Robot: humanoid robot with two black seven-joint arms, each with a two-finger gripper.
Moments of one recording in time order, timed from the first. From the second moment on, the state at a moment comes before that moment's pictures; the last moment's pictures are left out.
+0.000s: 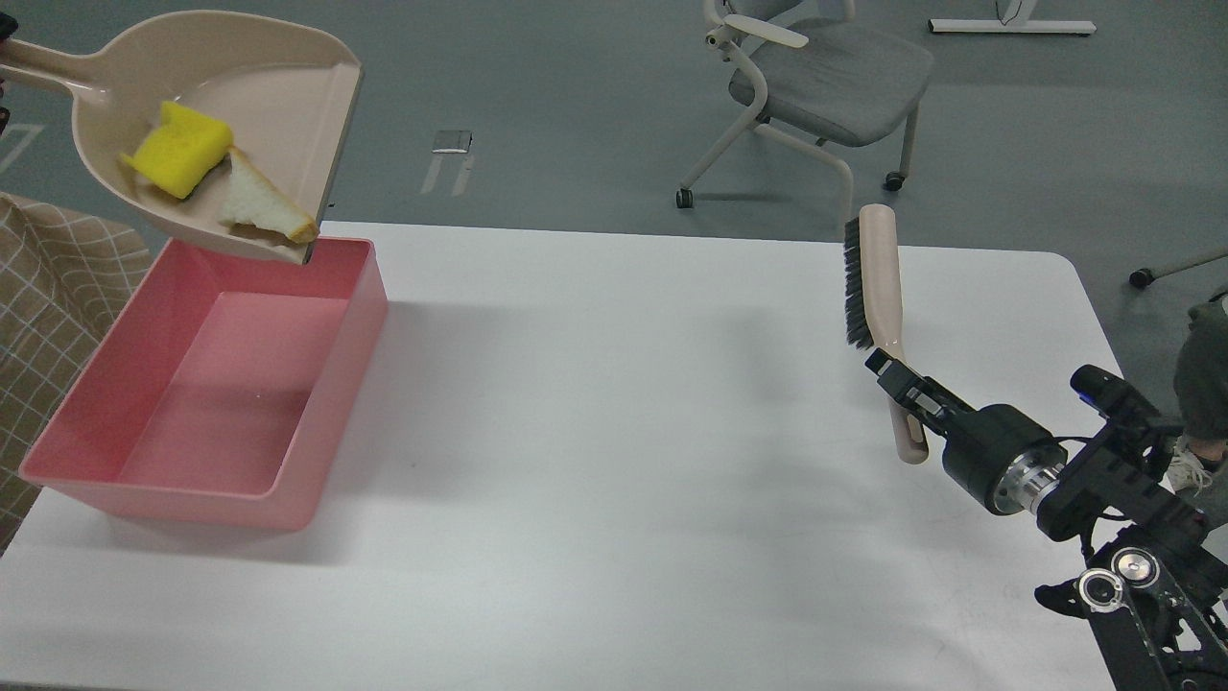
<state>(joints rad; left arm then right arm) -0.44 1.01 -1.17 -0.90 0.77 -0.49 -0.49 0.01 -0.13 1.48 1.60 -2.00 0.49 -0.06</state>
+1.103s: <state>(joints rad) -0.44 0.93 -1.24 -0.95 0.97 -0.49 -0.49 0.06 -0.16 1.48 1.55 -1.99 0.49 -0.03</state>
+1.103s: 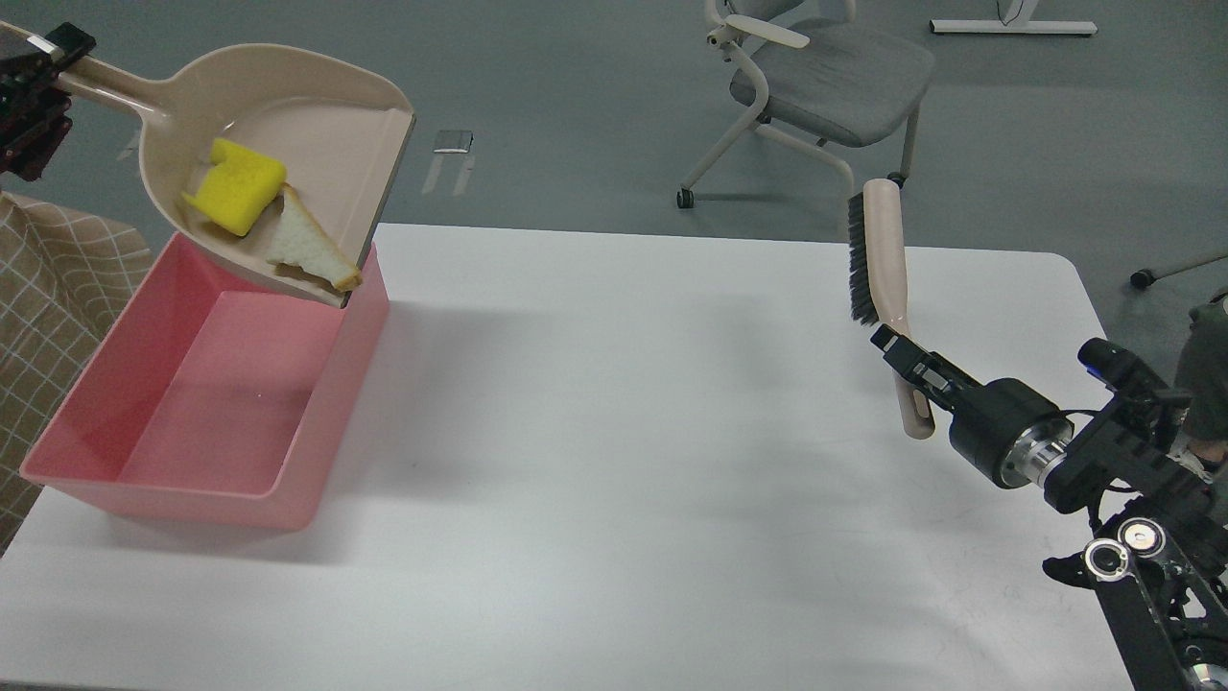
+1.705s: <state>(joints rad) -0.44 0.89 -1.22 -0.96 0.98 -0.49 -0.49 0.08 -0.18 1.47 1.56 -1.99 0.49 -0.03</state>
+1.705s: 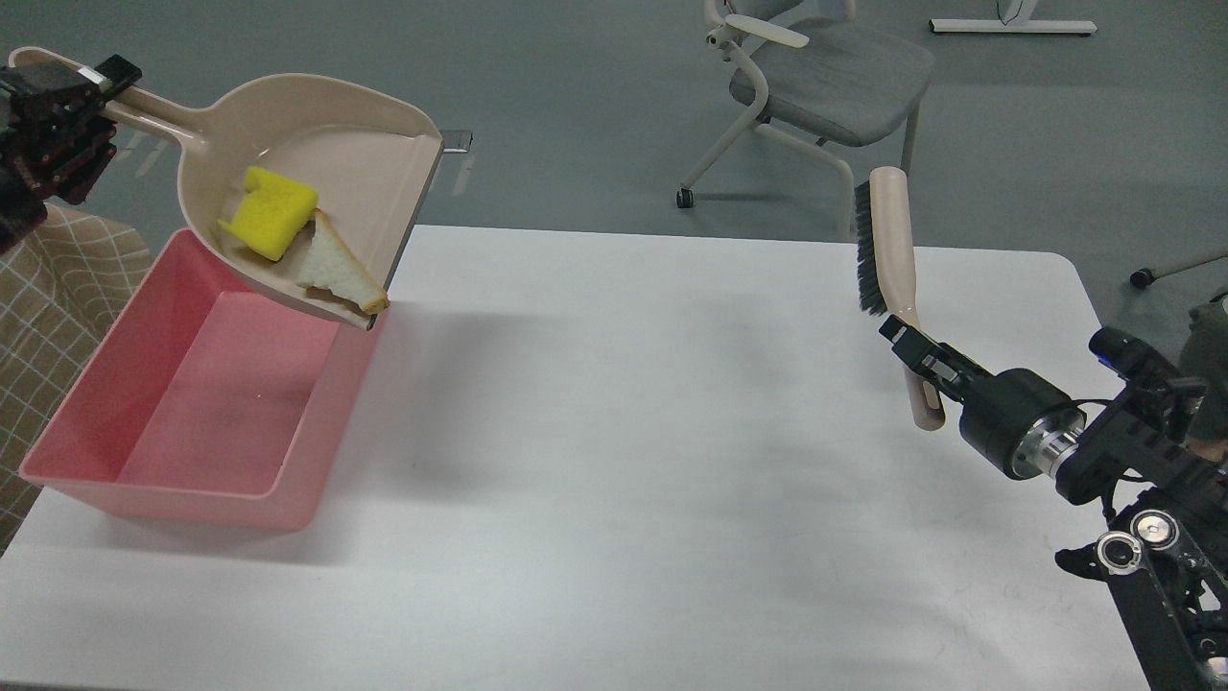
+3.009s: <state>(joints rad) -0.26 1.02 -1.41 -0.92 1.07 -0.49 -0.49 0.15 -0.18 1.47 1.53 -1.97 0.49 -0.02</state>
